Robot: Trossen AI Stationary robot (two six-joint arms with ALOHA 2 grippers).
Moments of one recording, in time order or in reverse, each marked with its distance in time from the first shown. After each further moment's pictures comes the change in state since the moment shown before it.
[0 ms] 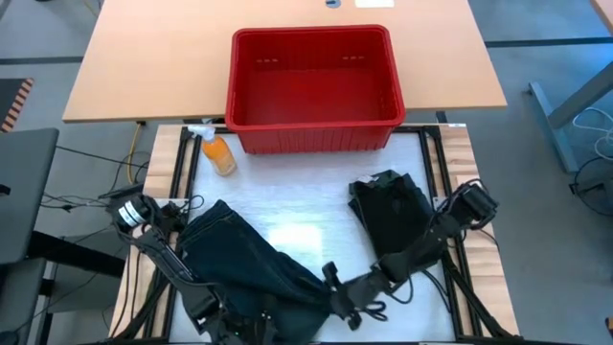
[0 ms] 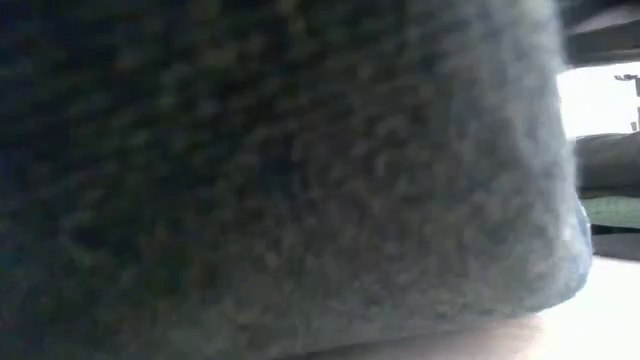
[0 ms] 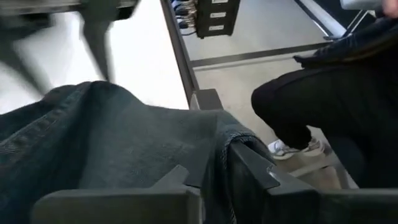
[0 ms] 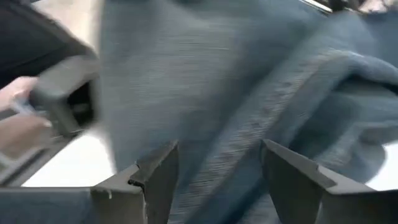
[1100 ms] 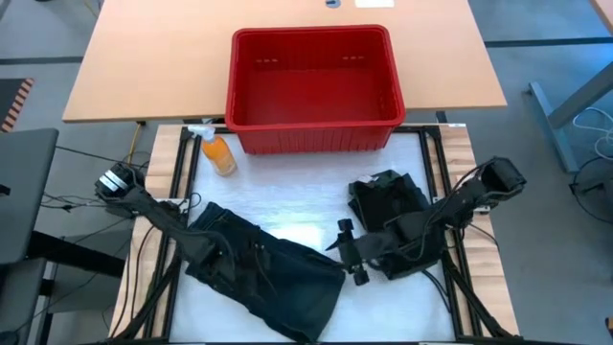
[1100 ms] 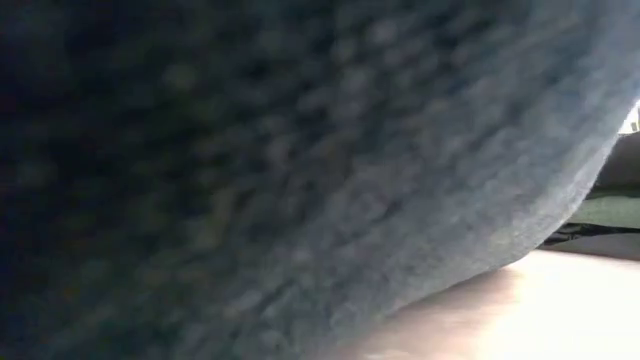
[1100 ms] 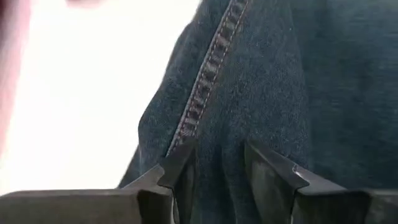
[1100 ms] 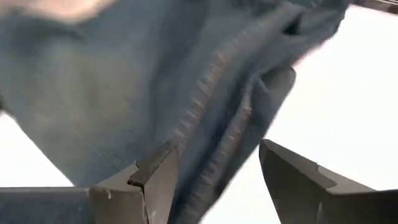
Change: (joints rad) left arm 0.251 -0.322 -0.255 -0.529 -0.092 0.040; right arm -0.208 -0.340 -0.195 -0.260 -0.039 0.112
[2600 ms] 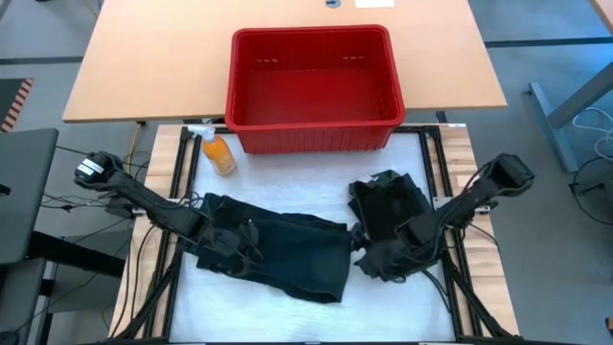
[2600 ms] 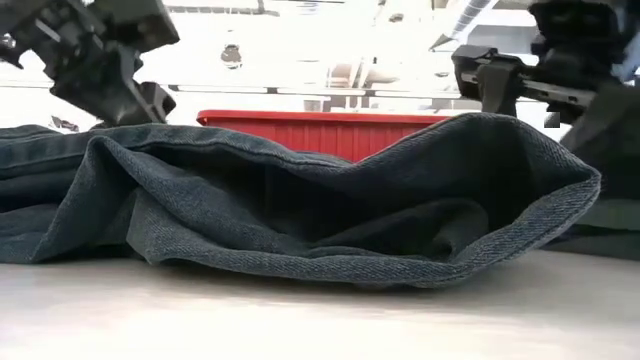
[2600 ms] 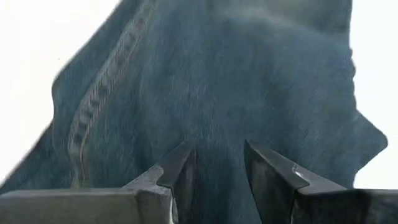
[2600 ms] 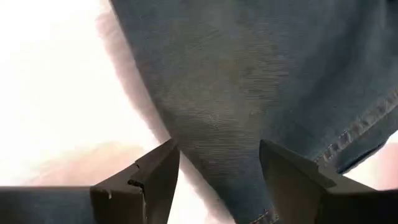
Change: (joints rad) left arm 0.166 -0.313 -0.418 0.439 0.197 0.011; right arm 0.068 -0.118 -0.109 -0.230 0.024 -0.407
